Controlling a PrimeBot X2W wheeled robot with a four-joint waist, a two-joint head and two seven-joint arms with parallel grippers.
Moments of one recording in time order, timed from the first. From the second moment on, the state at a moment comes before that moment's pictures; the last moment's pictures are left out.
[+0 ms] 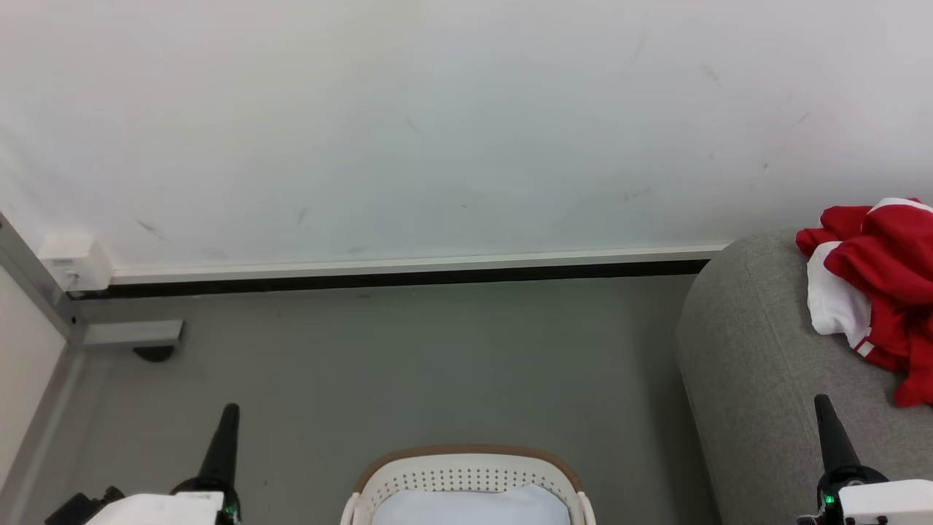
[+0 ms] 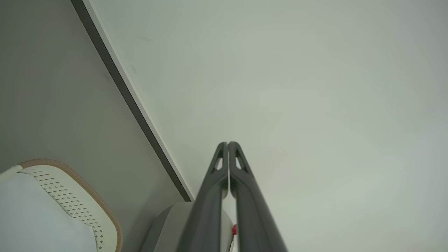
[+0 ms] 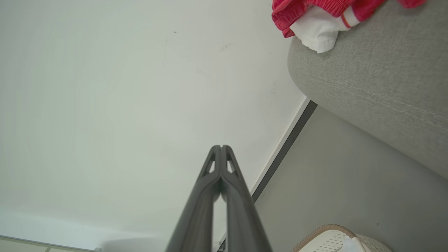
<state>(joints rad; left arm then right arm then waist) -0.05 0.04 0.09 0.16 -1.35 -0.05 0.04 -0.11 -0.06 -0.06 0.29 1.36 0.13 0.03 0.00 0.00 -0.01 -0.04</state>
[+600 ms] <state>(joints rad) -0.08 0.05 0.10 0.16 -1.48 -0.05 0.08 -0.12 -0.07 -0.07 0.28 1.51 0.13 0.06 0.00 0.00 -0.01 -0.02</state>
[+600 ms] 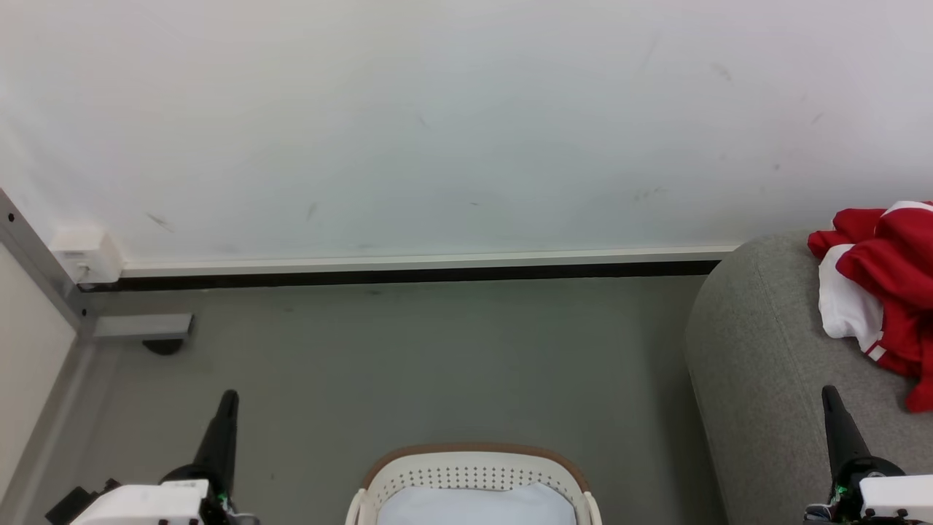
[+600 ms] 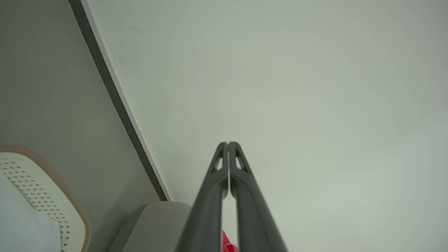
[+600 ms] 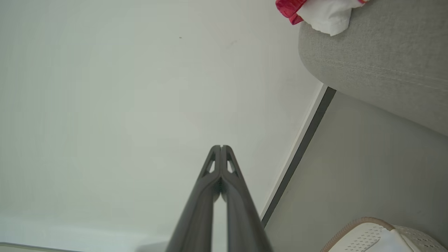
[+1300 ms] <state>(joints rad) -0.10 0.05 0.12 0.16 -1.61 -0.04 0.11 -0.12 -0.08 -0.07 0.26 1.64 0.13 0.08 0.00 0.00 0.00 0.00</state>
